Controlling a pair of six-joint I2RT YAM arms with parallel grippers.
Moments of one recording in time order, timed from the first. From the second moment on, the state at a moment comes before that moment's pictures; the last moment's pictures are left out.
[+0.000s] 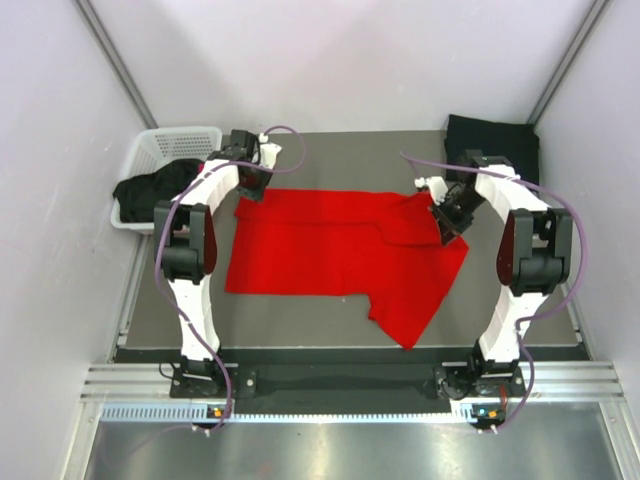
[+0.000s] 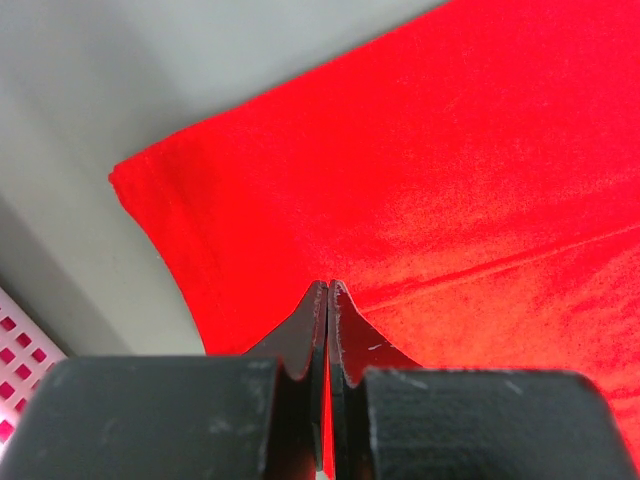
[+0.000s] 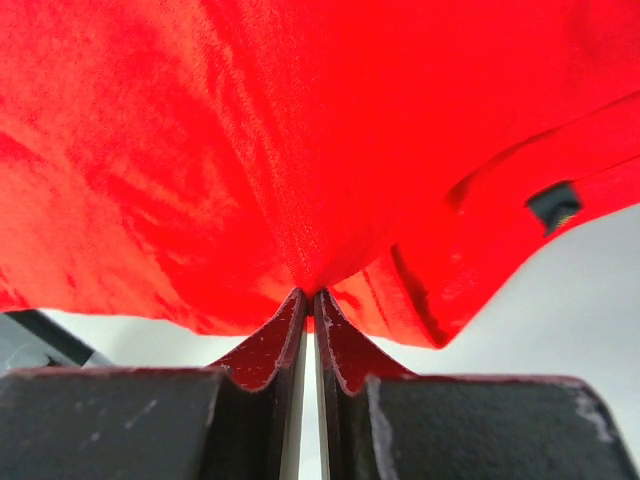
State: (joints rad) left arm -0.14 2.11 1.74 -0.67 0.14 0.31; right arm 0.03 1.91 1.50 -1.10 -0.33 -0.71
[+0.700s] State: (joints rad) left arm -0.14 2.13 1.76 -0.67 0.15 0.31; right arm 0.07 1.89 1.49 -1.18 -0.34 -0.68
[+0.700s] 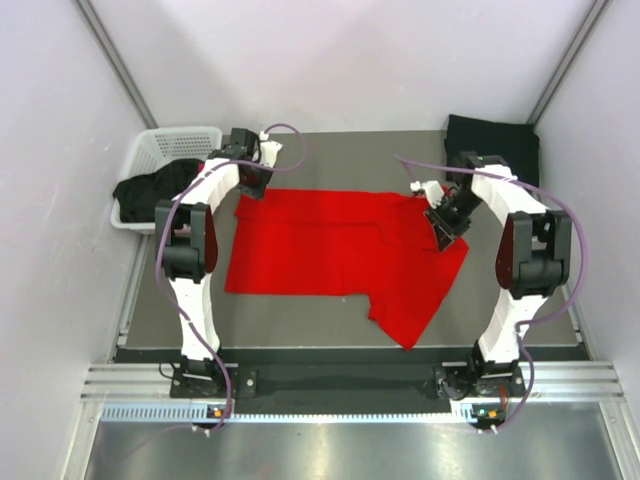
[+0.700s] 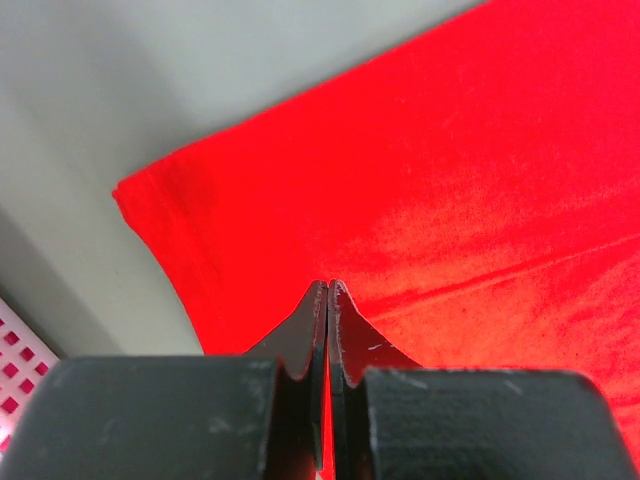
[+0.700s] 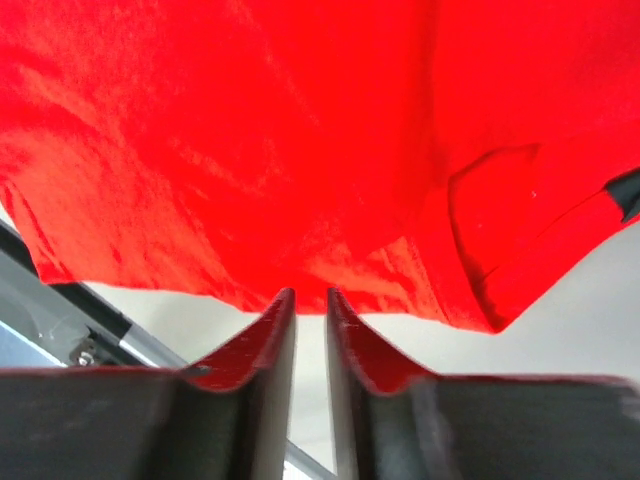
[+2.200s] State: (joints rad) left arm -0.12 2.34 1.94 -0.60 0.10 0.25; right arm -0.07 2.36 2.05 -1.01 -0.32 -0.54
